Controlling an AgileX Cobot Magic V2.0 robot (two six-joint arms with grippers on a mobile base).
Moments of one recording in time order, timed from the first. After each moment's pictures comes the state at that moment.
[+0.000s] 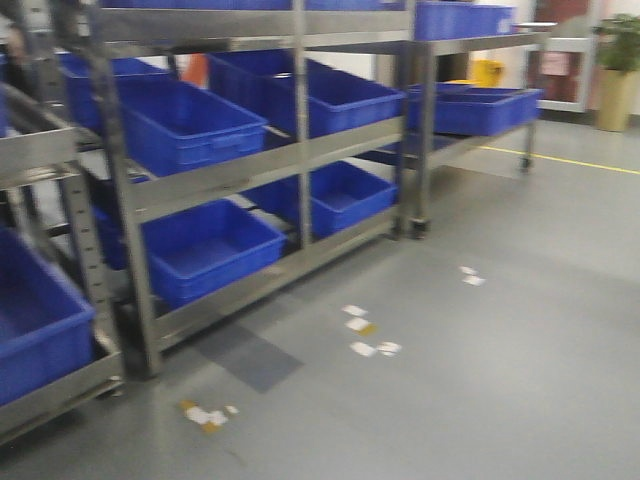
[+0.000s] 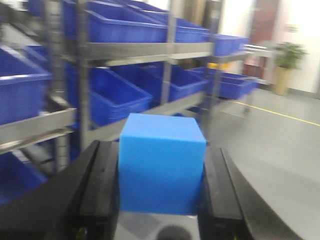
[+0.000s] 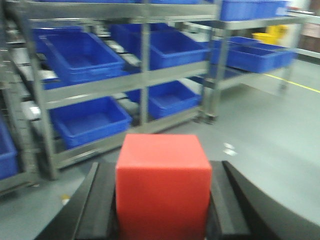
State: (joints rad) left arm -0.13 0.31 -0.42 -0.24 0.17 0.11; right arm 0.13 0.37 -0.43 0.01 0.20 -0.03
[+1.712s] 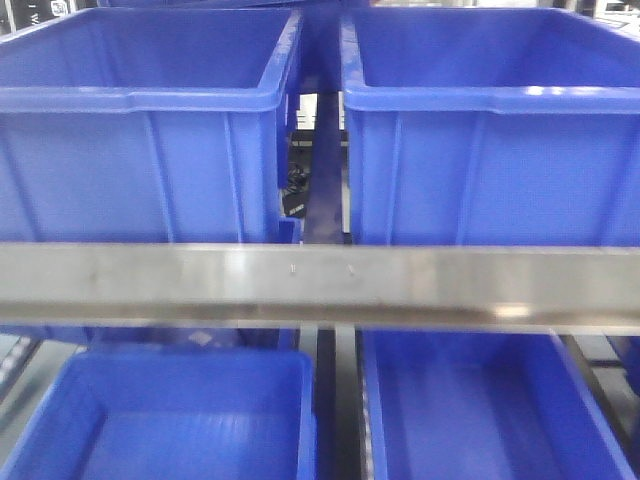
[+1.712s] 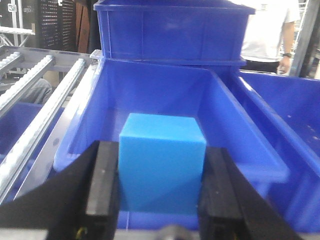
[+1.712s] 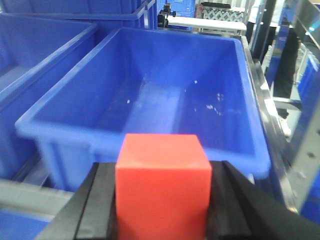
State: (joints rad) left arm -0.13 0.31 -0.42 -0.24 0.17 0.11; right arm 0.13 0.37 -0.43 0.01 0.20 -0.03
